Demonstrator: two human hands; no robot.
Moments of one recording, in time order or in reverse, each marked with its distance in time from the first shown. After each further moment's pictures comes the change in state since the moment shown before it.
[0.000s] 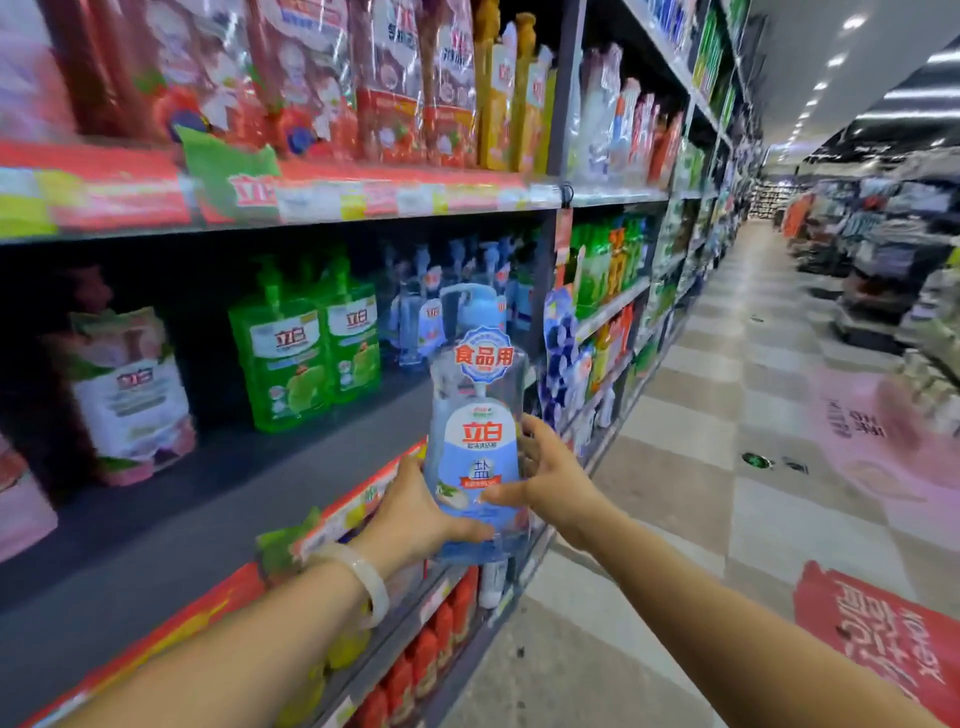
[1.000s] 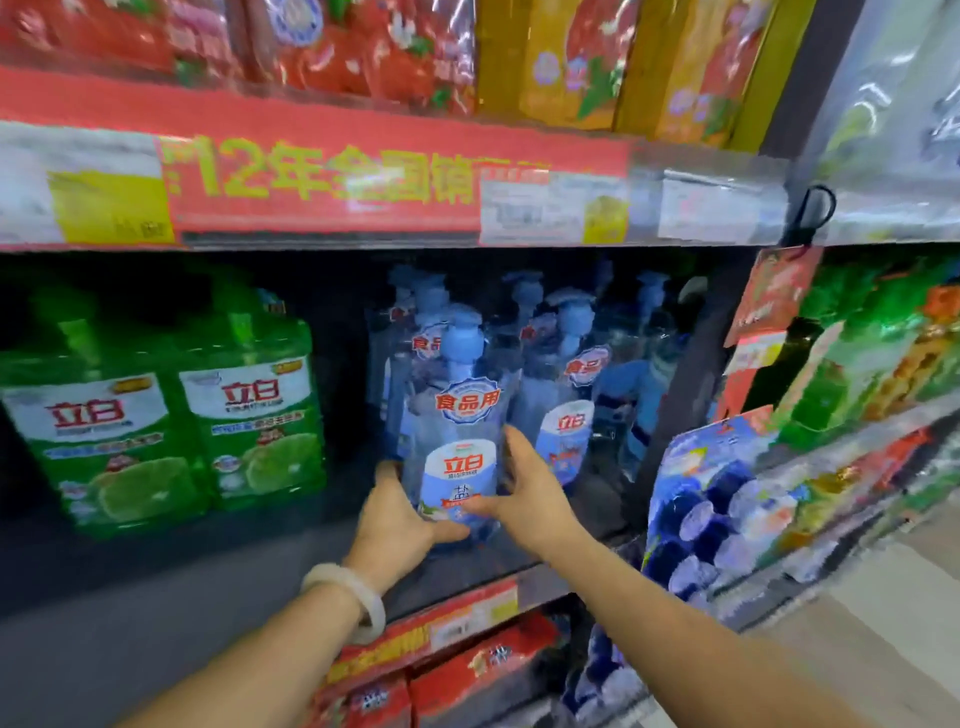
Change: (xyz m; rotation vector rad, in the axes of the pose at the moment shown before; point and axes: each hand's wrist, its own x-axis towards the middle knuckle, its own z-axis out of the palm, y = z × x) left_hand 0.387 -0.055 0.040 0.046 0.745 -0.340; right_hand 0.464 0.080 -0.096 -0.234 -0.472 -0.201
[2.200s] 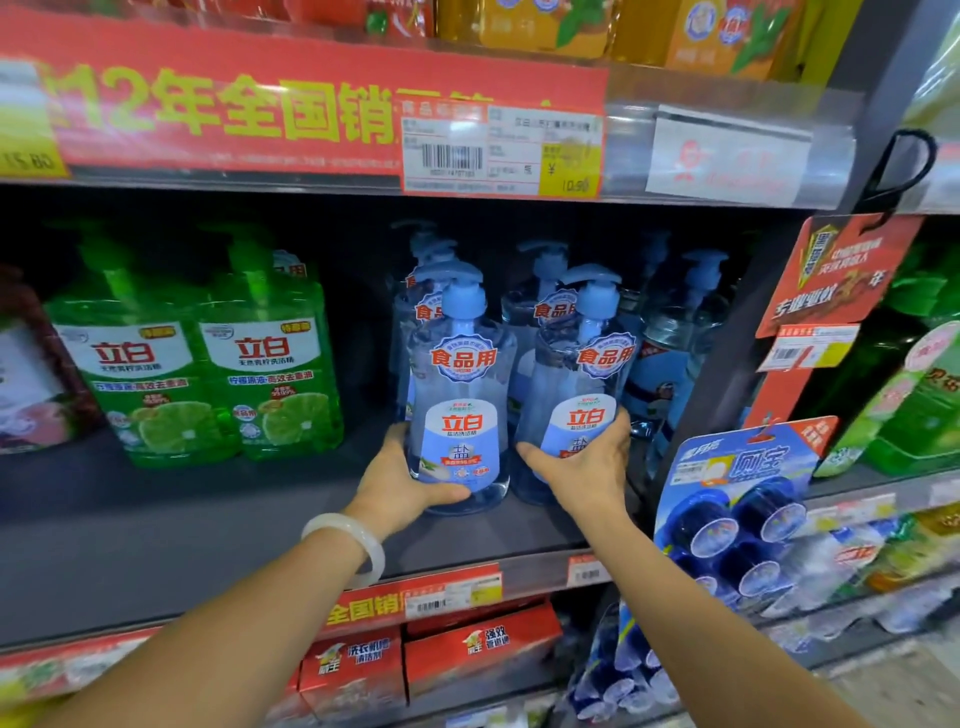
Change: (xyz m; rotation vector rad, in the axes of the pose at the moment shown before) left_hand 0.012 -0.004 0.021 -0.017 0.035 -0.067; right_hand 0.031 0.050 -0.050 -0.072 0.373 0.131
